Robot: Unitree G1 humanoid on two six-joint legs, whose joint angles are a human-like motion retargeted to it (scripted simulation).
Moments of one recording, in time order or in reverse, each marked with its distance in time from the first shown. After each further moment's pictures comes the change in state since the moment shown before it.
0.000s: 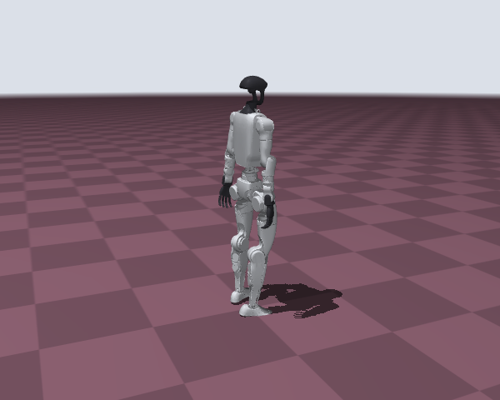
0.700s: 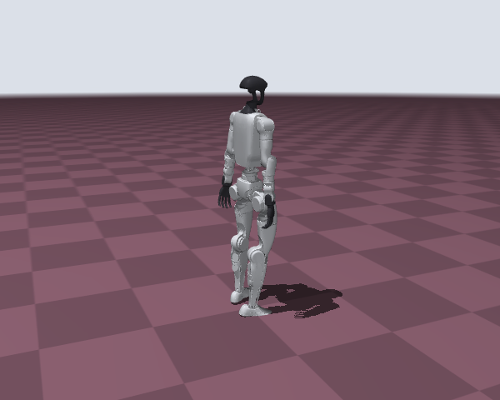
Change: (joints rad) left arm 0.001 -0.004 0.000 0.005 -0.001 0.000 -0.003; right arm 0.001 0.001 0.003 0.002 -0.006 -0.003 -0.004; waist 0.001 -0.004 -0.006; left_leg -0.008 -0.001 -0.009 0.001 0.001 -0.001; right_leg -0.001 -0.002 -0.008 -0.001 -0.003 0.001
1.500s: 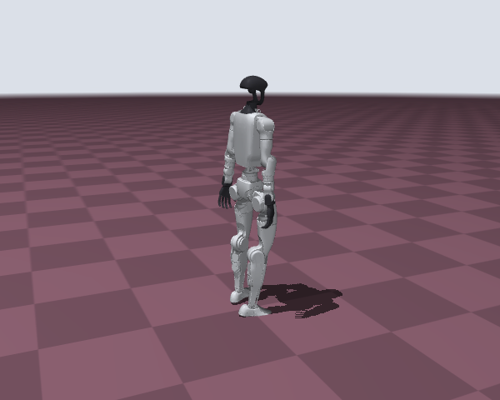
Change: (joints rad) left arm 0.005 -0.003 0.001 -0.002 -0.004 0.001 -0.005; right arm 0.005 0.002 0.005 -0.004 -0.009 0.000 -0.005; waist -0.003 -0.005 -0.001; left_leg 0.001 -0.001 0.001 -0.003 -0.002 -0.001; right_leg 0.000 0.000 0.001 -0.001 -0.003 0.001
